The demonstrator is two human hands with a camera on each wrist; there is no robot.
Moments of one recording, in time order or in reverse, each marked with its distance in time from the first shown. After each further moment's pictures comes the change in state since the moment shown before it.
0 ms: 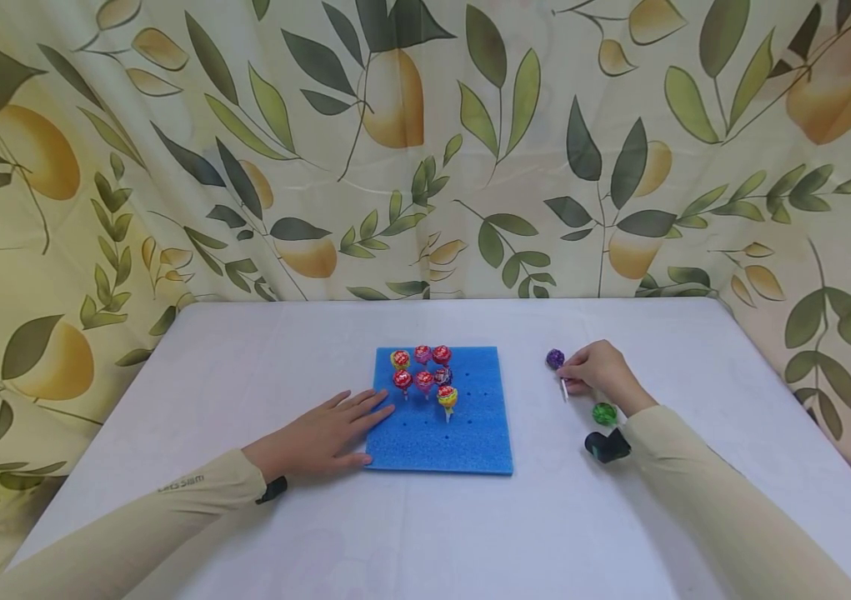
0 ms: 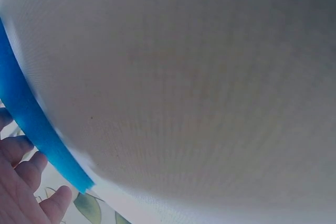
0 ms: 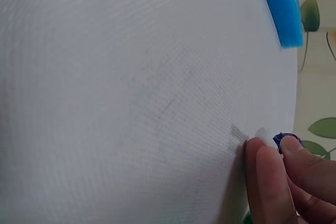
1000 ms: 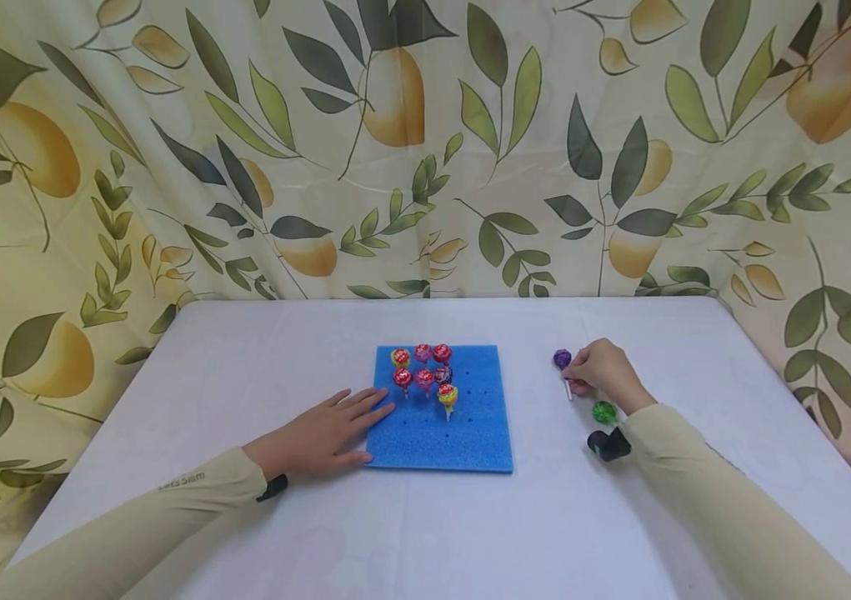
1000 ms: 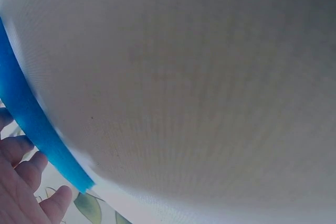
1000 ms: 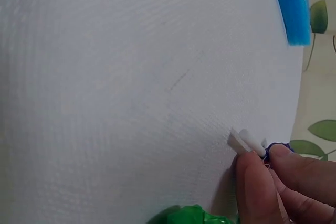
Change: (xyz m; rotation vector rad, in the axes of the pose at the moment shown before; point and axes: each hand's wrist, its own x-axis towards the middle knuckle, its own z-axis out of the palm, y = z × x) left_hand -0.001 -0.001 0.000 -0.009 0.023 0.022; right_hand 0.002 0.000 -0.003 -0.104 -0.001 0.019
